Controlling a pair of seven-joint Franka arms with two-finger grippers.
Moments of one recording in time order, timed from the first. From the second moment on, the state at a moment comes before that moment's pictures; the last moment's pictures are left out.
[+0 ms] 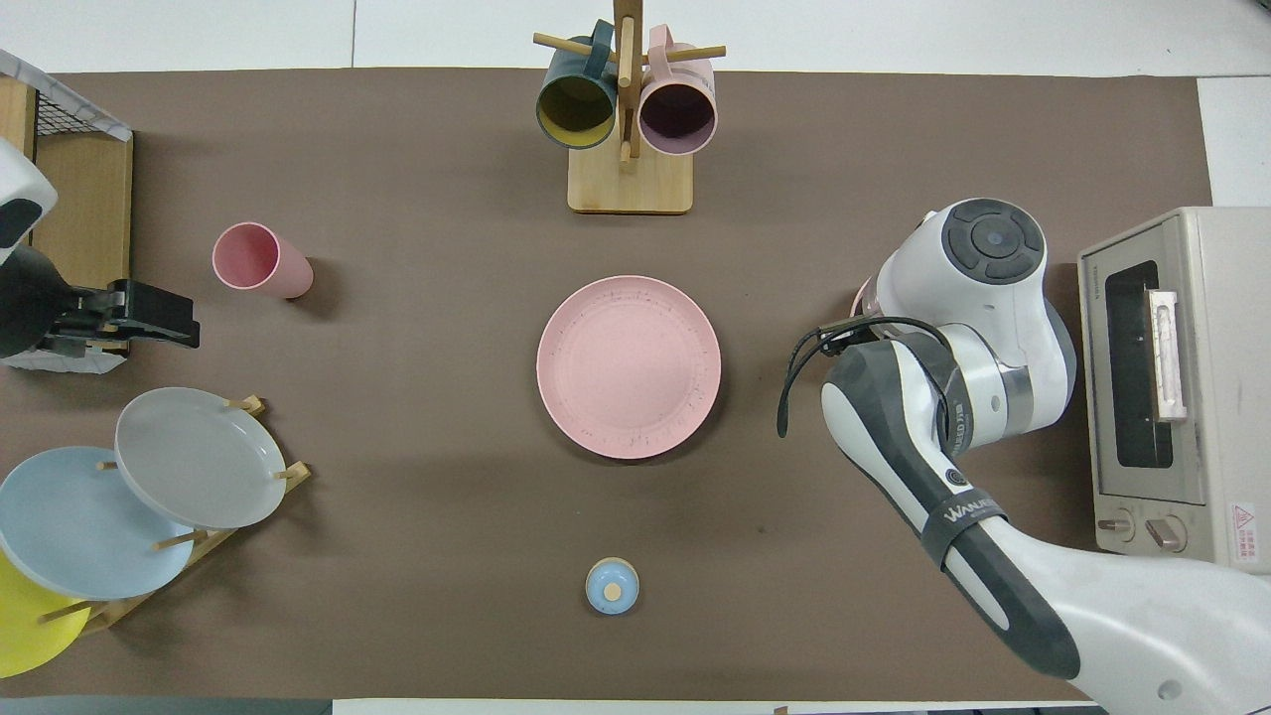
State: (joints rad) left arm -0.02 -0.06 -0.10 -1.66 -0.03 1.55 -0.11; right arm 0.34 0.25 -0.10 -1.99 0.00 2.17 0.06
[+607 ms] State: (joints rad) left arm 0.00 -0.06 -0.08 -1.66 -0.03 1.59 -0.11; right arm 0.48 0.29 -0.10 -1.75 -0.01 1.94 0.14
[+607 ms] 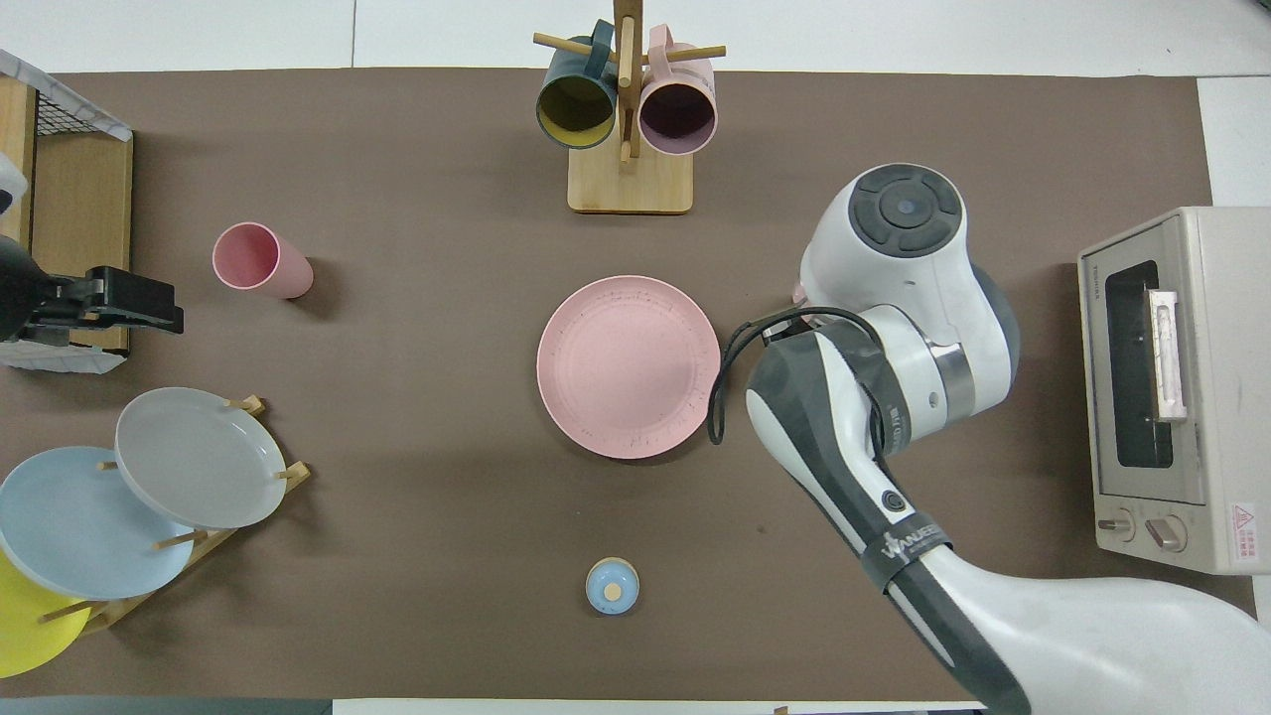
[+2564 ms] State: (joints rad) left arm 0.01 0.20 -0.09 -1.66 -0.04 1.90 -0.11; right arm 0.77 0.54 -0.06 -1.51 0.06 2.07 0.53
